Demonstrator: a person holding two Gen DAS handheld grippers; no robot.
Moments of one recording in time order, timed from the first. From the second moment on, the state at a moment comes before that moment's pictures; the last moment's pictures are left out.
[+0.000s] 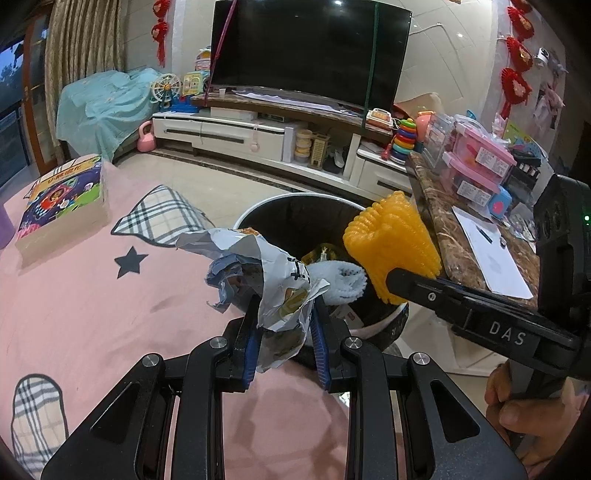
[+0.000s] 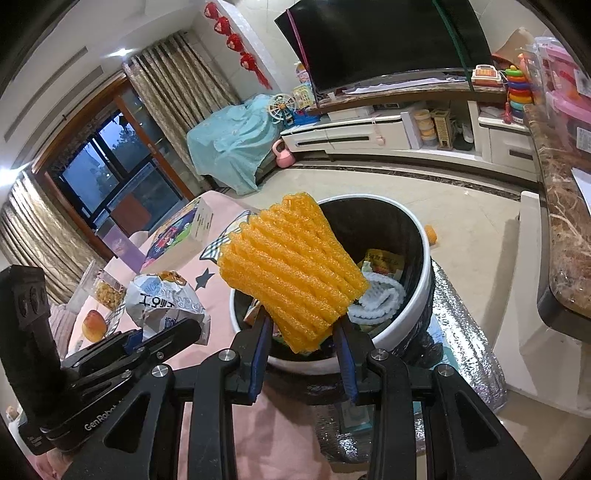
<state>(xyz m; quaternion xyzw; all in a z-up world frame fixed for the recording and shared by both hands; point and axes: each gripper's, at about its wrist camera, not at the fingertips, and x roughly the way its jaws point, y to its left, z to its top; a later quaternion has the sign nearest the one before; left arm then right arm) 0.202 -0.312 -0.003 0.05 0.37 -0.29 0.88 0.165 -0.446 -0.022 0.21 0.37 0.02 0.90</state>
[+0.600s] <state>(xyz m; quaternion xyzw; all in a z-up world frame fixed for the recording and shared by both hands) 0.214 -0.338 -0.006 0.07 0.38 -0.28 0.88 0.181 -0.455 -0.019 0.20 0.39 0.02 0.90</state>
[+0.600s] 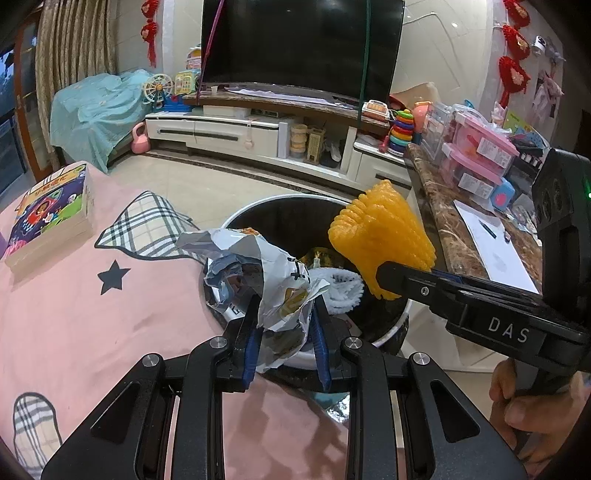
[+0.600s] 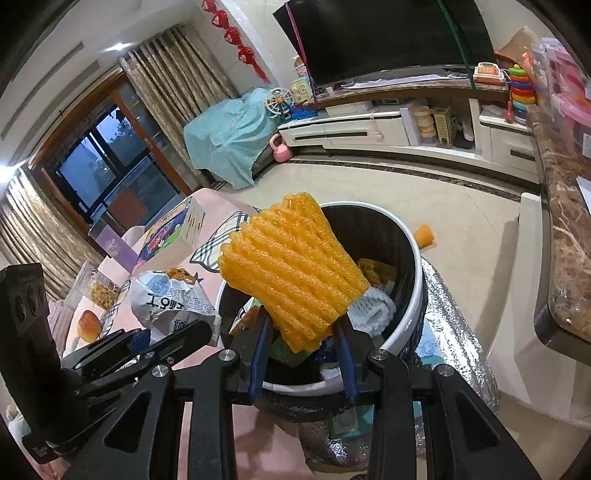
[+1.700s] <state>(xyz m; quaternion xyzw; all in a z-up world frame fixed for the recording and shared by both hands) 0.228 -0.350 -0.013 0.08 0.39 -0.28 0.87 0.199 -0.462 -0.024 0.19 0.41 0.01 0.89</state>
